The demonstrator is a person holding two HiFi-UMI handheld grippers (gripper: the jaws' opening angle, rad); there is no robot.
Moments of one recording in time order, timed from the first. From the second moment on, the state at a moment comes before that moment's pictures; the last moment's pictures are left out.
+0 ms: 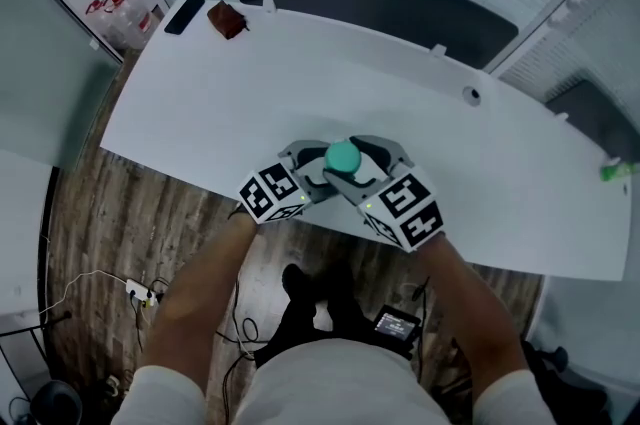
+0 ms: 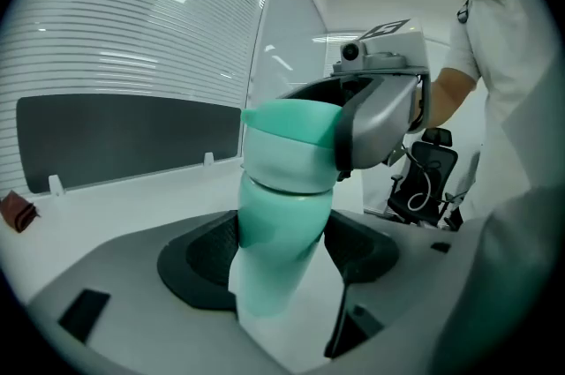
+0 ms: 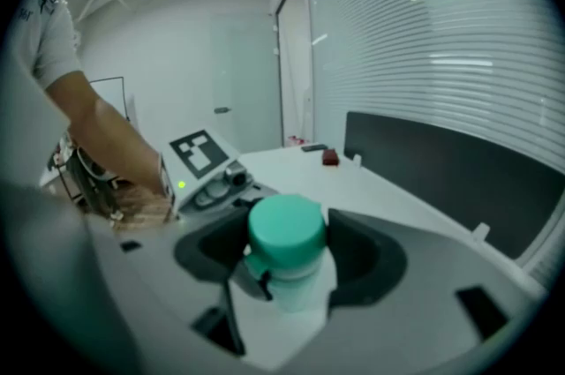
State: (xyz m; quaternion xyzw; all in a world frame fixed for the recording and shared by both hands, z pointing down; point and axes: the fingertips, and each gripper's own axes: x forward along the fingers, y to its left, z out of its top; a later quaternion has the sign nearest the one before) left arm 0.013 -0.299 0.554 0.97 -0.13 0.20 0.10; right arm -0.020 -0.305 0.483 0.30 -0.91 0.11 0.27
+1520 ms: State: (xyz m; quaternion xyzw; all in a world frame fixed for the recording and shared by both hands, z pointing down) left arm -0.008 -0.295 0.555 0.92 -0.33 0.20 0.05; right arm -0.021 -0.302 0.483 0.35 -0.89 0.12 0.26
